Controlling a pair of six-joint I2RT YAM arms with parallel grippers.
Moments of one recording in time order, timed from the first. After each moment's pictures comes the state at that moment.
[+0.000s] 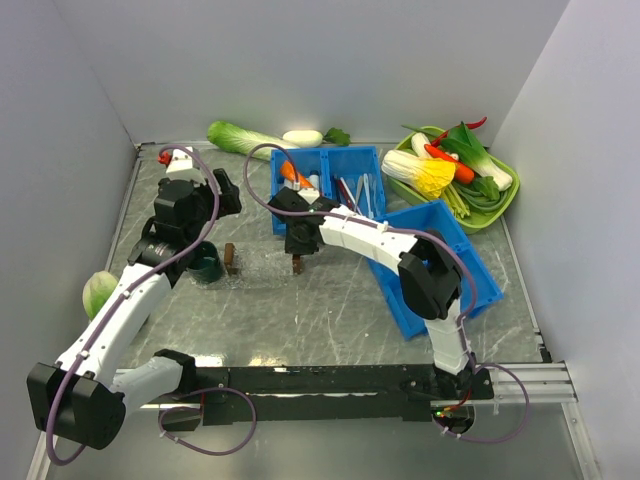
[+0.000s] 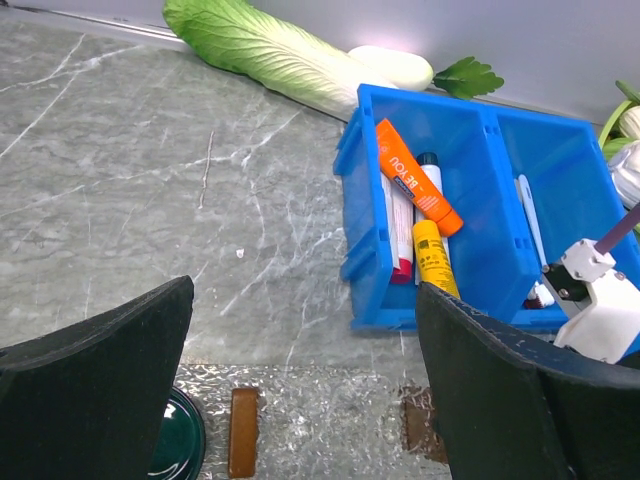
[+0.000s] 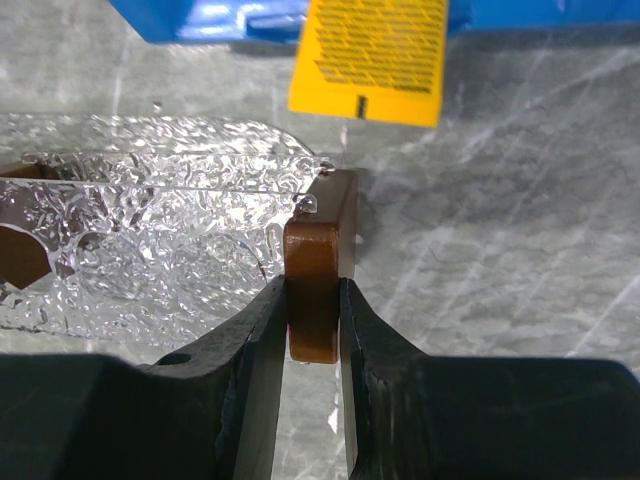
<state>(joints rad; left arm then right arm) -0.29 1.06 0.94 -0.12 -0.21 -0.34 0.88 2.03 1.72 -0.79 0.27 0.84</state>
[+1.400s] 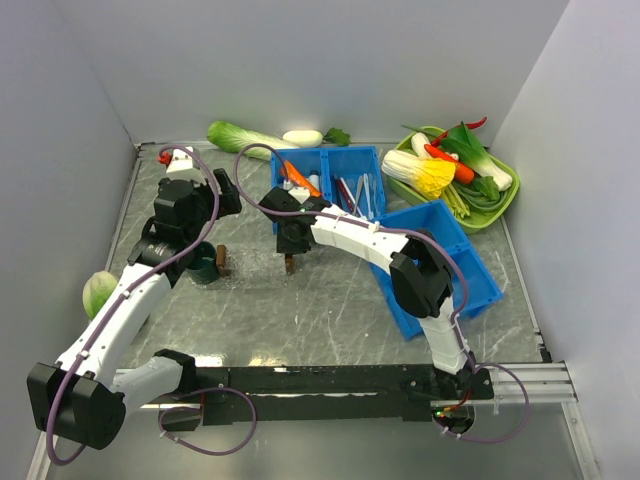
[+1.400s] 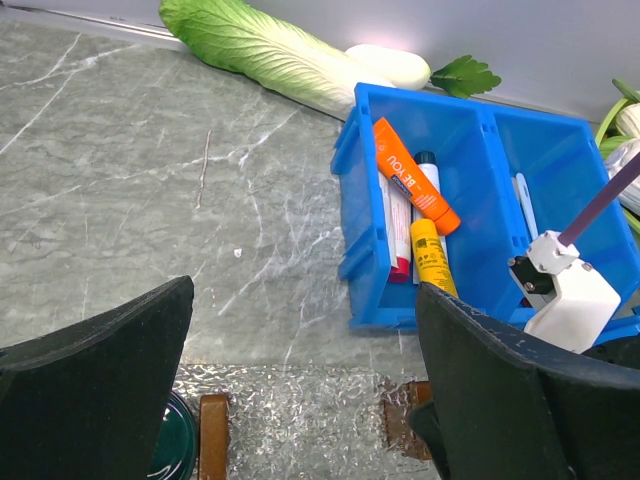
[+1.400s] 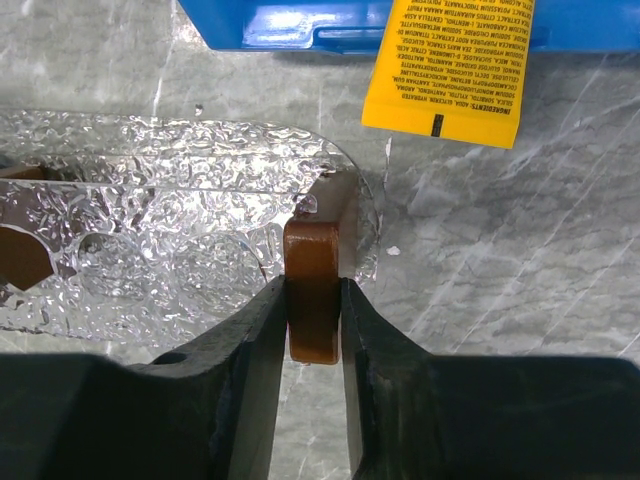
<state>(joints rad) -0.29 1.06 0.94 -0.12 -0.20 -0.34 0.90 2.10 1.81 -0.81 0.27 0.82</state>
